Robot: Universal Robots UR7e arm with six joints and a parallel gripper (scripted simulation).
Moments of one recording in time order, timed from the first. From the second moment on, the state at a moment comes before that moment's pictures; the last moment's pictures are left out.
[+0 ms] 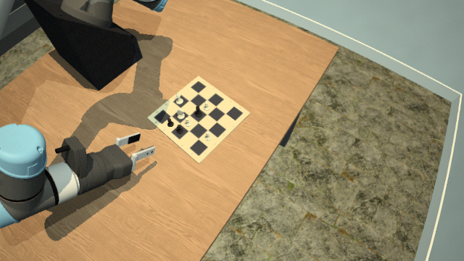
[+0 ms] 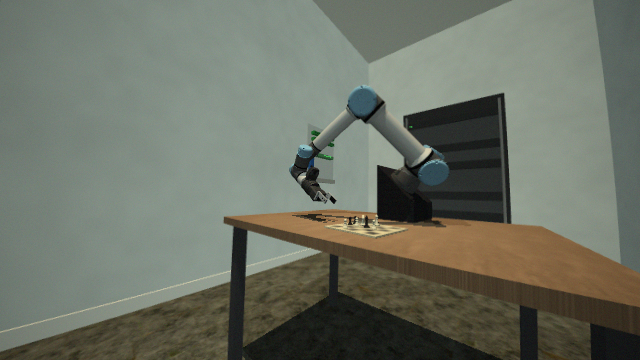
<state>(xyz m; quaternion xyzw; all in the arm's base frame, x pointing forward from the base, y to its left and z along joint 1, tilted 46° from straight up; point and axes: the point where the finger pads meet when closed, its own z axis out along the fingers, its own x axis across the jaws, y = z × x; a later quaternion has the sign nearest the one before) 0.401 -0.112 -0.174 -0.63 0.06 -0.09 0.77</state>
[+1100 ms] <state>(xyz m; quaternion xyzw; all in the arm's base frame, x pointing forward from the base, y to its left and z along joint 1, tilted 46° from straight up) 0.394 -0.133 -0.129 -0.68 0.03 -0.09 0.73</state>
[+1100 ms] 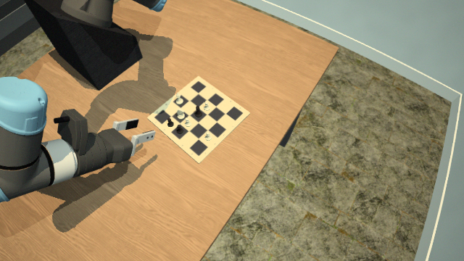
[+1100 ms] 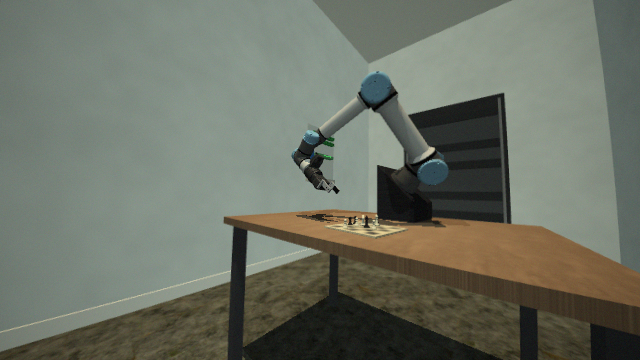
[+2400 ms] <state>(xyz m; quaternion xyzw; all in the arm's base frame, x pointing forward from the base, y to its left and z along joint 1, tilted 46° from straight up) 0.370 -0.072 -0.051 -0.90 -0.15 -0.12 0.40</state>
